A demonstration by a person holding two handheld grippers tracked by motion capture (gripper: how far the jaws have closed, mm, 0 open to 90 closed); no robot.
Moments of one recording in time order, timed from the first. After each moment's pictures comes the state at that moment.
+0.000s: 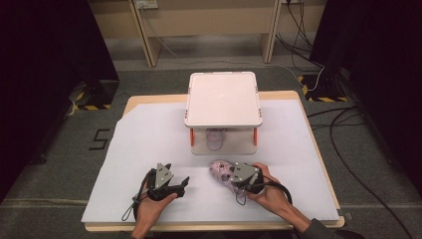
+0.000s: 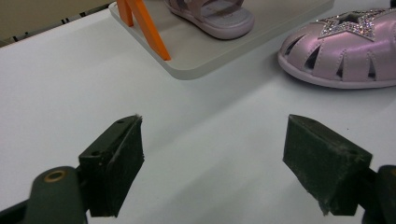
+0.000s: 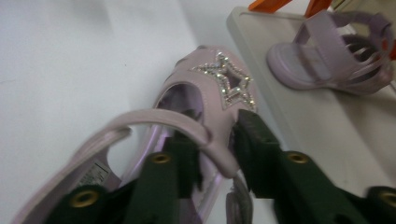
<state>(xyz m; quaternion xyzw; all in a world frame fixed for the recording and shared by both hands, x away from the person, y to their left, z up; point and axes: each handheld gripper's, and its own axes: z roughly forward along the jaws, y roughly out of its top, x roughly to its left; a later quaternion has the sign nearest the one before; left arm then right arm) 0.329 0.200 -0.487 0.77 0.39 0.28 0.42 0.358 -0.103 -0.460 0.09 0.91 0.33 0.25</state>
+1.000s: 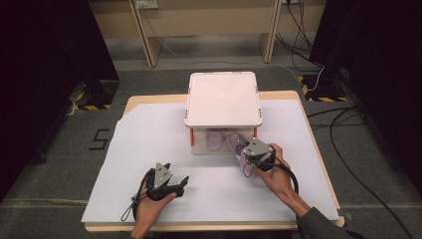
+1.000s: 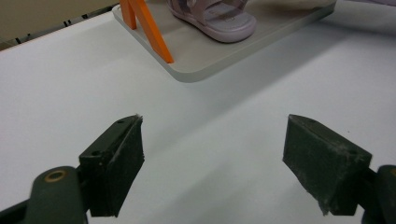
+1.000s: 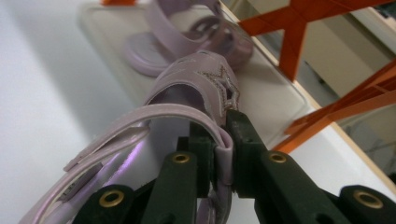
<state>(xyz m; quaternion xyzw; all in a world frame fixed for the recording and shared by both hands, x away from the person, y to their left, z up) 0.329 0.201 -0.485 0.77 0.39 0.29 0.42 0.409 -0.132 -0.442 0.22 0.85 0.32 0.36</state>
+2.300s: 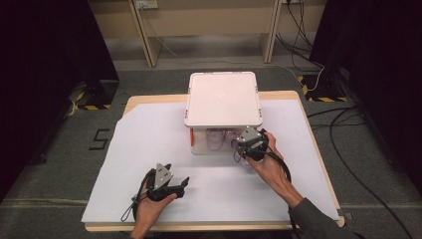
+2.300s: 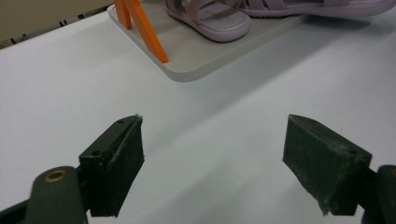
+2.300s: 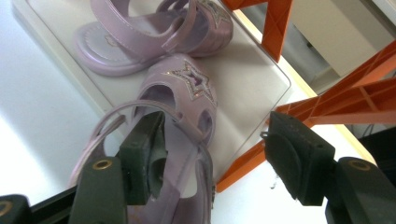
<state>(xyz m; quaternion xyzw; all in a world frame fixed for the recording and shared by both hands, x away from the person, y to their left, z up) 0.328 0.200 -0.485 0.77 0.38 0.28 0.42 0.431 -0.115 -0.425 0.27 0.86 0.27 0.35</state>
